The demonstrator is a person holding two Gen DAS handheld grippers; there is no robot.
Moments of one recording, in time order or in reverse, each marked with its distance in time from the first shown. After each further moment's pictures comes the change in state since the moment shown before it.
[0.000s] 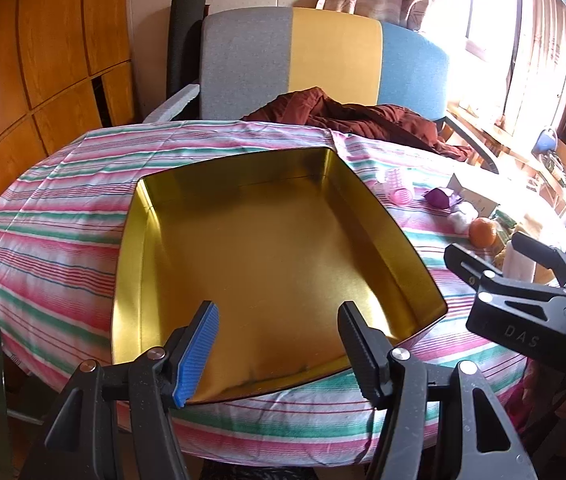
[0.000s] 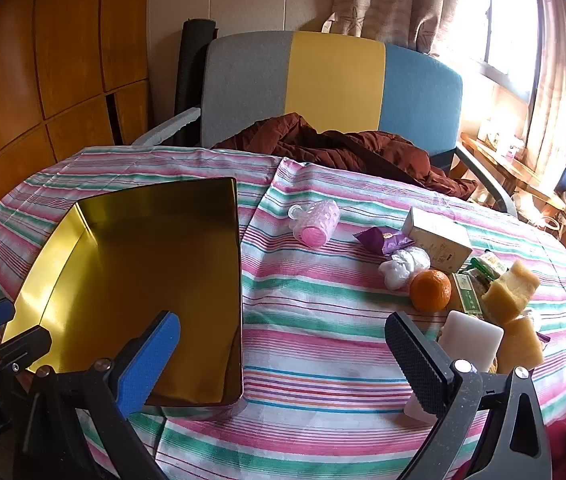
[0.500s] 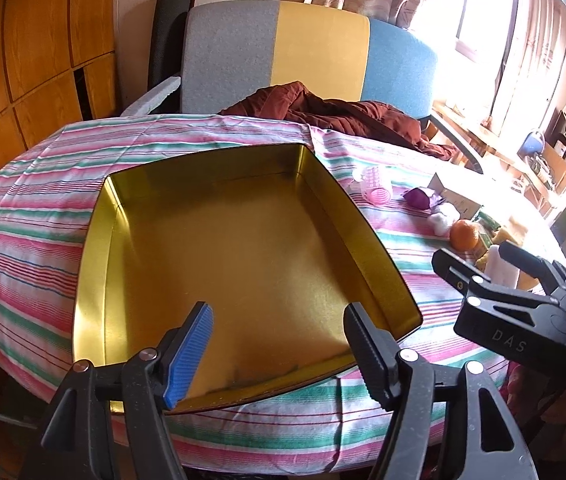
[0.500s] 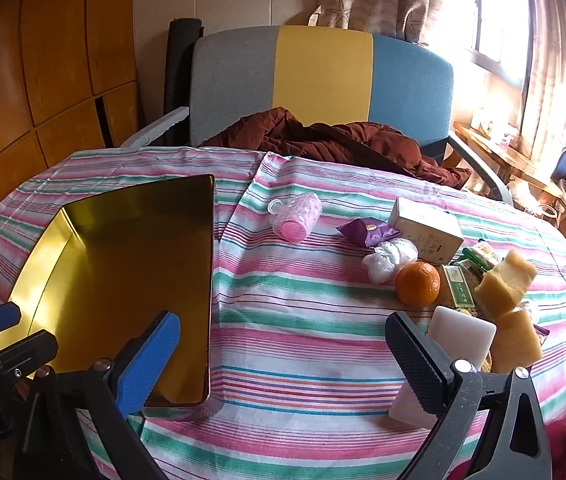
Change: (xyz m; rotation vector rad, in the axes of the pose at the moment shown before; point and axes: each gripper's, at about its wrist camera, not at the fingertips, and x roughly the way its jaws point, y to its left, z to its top) left arm 0.012 -0.016 0.008 -0.016 0.019 -0.071; right arm 0.008 -0.023 -0.001 0.037 0.017 -0.008
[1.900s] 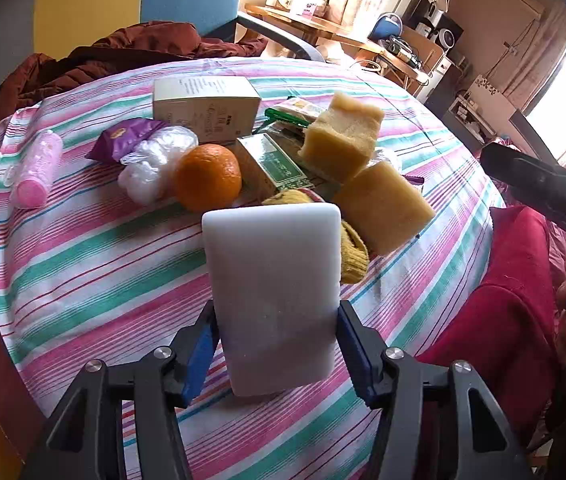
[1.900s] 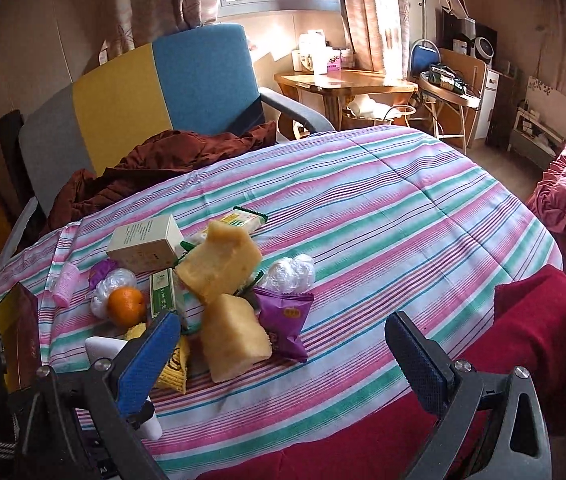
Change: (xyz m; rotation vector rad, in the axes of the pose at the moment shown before) left arm 0.124 -0.231 0.011 0.387 0.276 -0.434; right arm -0.055 -0.263 -0.027 0.458 0.045 -0.273
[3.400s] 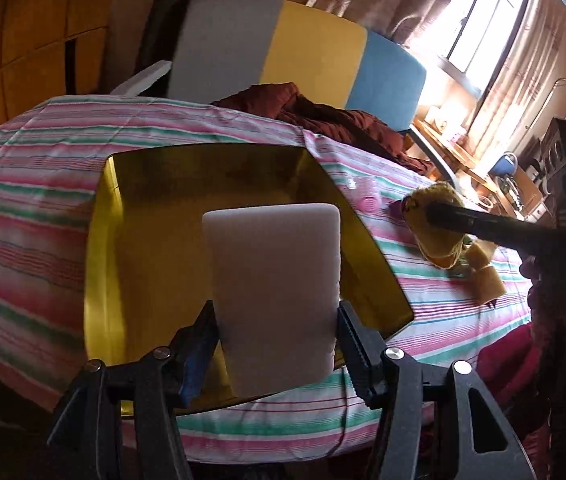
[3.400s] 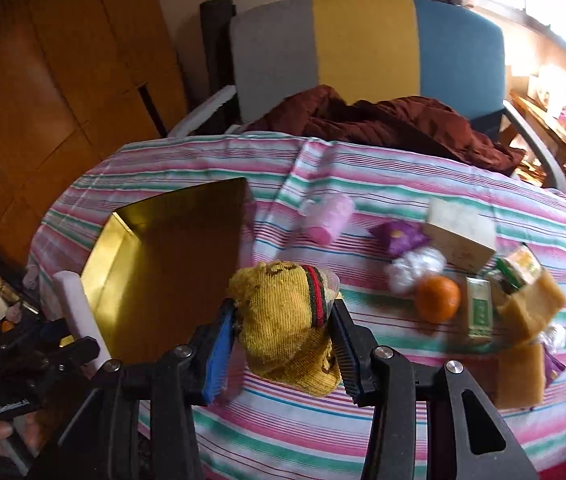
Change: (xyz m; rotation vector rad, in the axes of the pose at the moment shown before) left arm -0.210 0.183 -0.155 -0.457 -0.292 0.295; right arm -0.019 0.269 -0.036 -0.522 0.187 0.557
